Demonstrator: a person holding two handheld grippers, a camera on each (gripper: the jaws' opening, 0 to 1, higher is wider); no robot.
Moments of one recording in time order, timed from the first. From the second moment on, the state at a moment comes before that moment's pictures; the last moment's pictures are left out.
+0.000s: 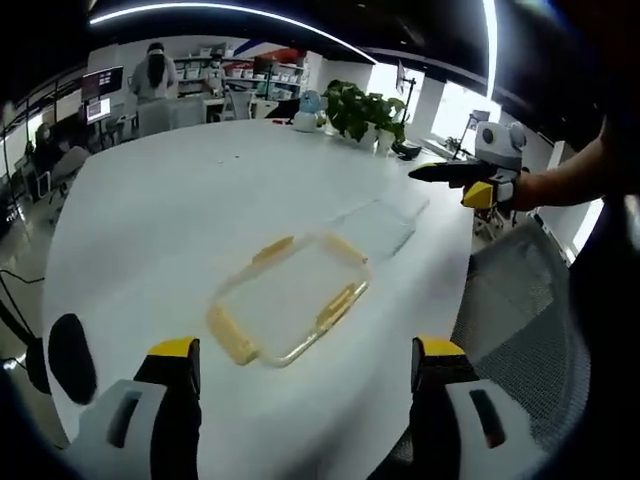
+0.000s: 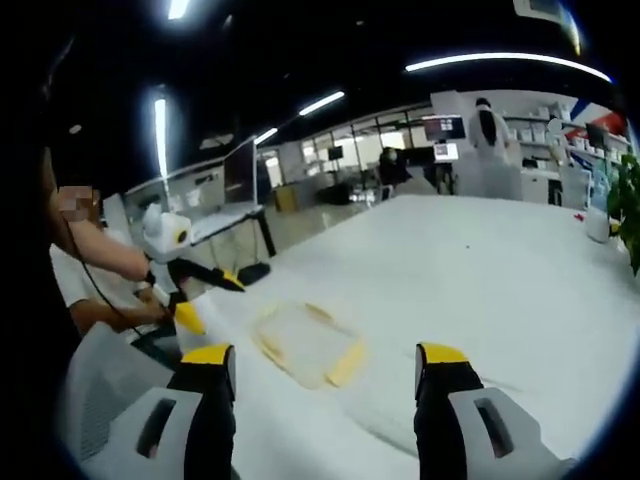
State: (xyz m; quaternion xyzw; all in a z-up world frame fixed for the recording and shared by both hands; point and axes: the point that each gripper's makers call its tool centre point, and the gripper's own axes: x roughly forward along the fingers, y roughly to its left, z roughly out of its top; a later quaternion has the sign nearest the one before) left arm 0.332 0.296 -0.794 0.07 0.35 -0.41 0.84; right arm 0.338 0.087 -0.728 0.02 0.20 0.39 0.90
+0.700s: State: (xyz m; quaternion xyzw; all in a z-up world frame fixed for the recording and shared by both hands) left arm 0.342 0.302 -0.803 0.12 0.35 -0.46 0.81; right arm 0.345 0.107 -0.742 -0.04 0.21 0.42 0.88
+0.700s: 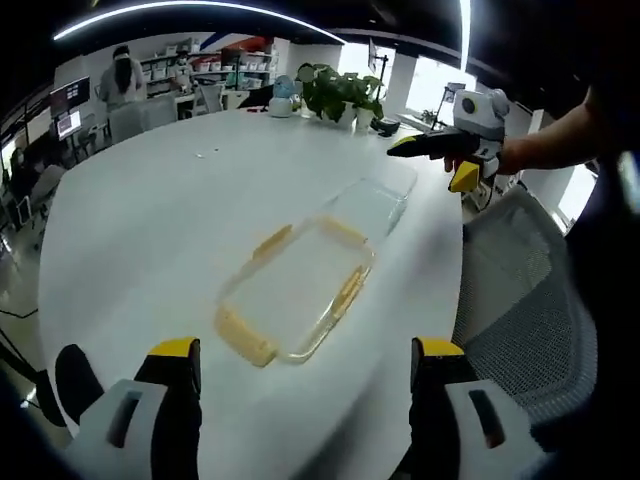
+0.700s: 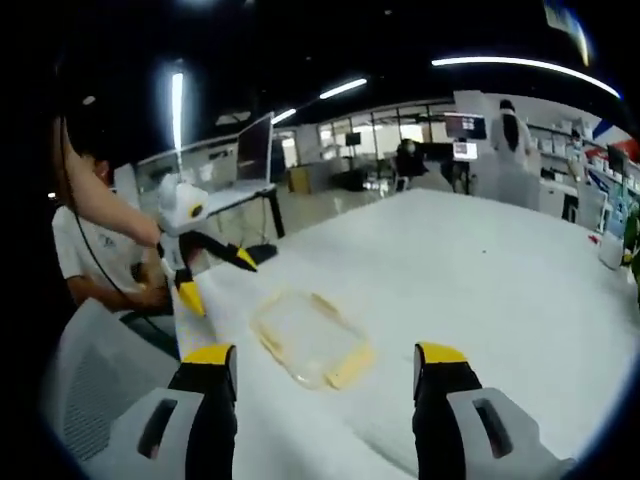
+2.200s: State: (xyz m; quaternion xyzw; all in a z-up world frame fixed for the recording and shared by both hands) left arm 0.356 0.313 -0.833 0.26 0.37 -0.54 0.71; right arm 0.354 0.142 -0.788 -0.24 0.28 0.54 0.75
